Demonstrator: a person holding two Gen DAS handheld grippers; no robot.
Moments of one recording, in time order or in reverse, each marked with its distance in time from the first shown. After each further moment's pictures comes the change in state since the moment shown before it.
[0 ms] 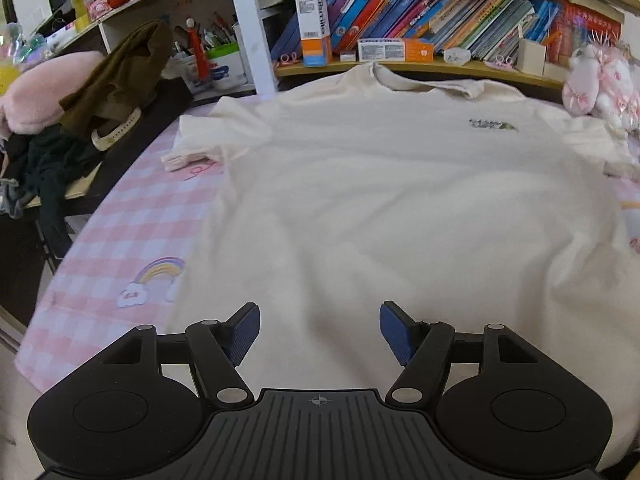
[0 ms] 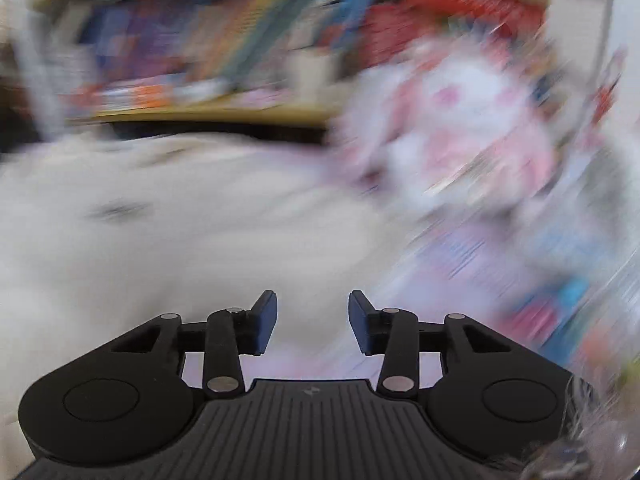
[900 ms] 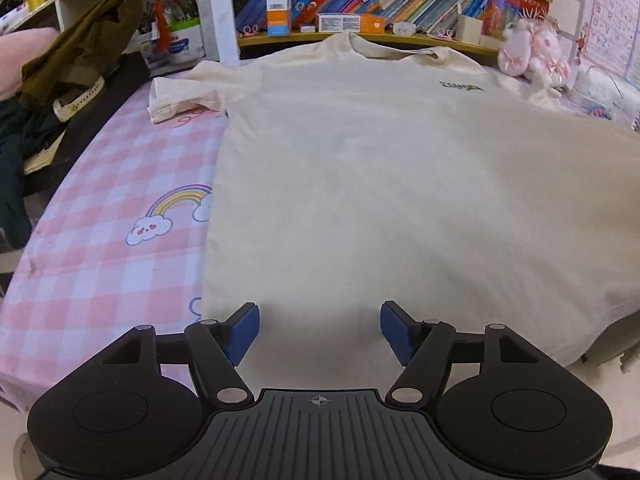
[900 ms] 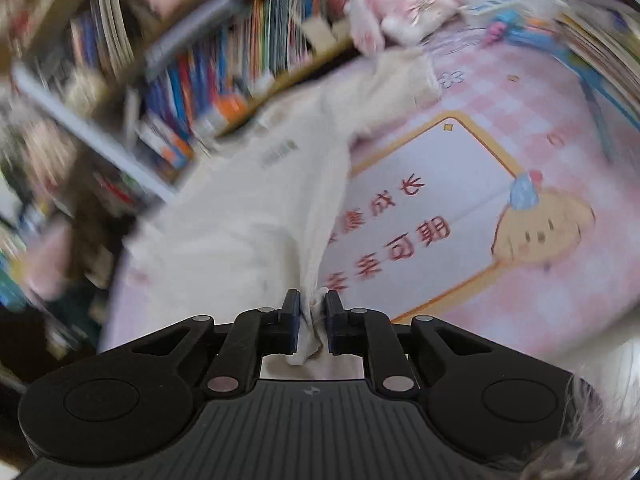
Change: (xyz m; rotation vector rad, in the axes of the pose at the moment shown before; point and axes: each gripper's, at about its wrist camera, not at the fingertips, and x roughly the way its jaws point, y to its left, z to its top) left arm 0.003 0.098 -0.067 0.106 0.006 -0.265; right arm -0.191 0.167 -0.165 0.651 -0.061 0.124
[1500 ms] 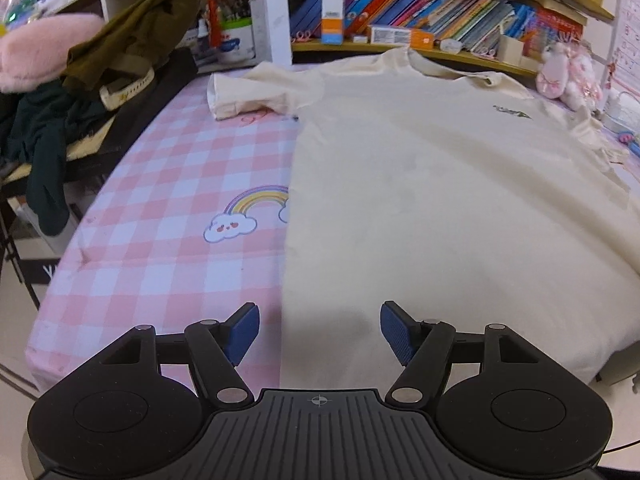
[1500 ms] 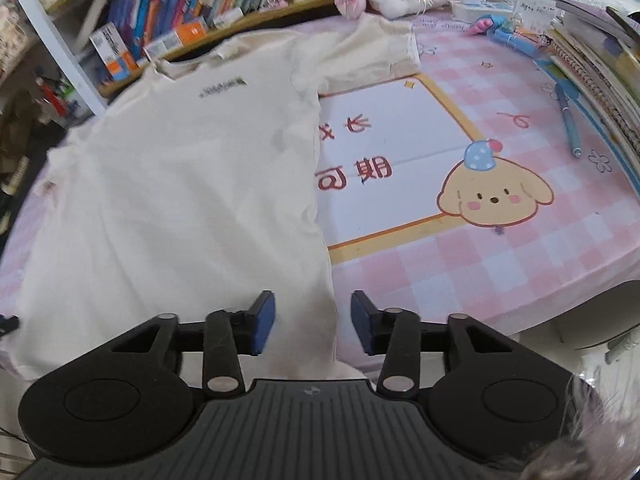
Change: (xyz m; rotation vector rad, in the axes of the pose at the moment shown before) left arm -0.004 0.049 -0.002 -0.074 -0.012 0.065; right arm 0.060 0.001 -0.045 -0.254 0.082 -0.286
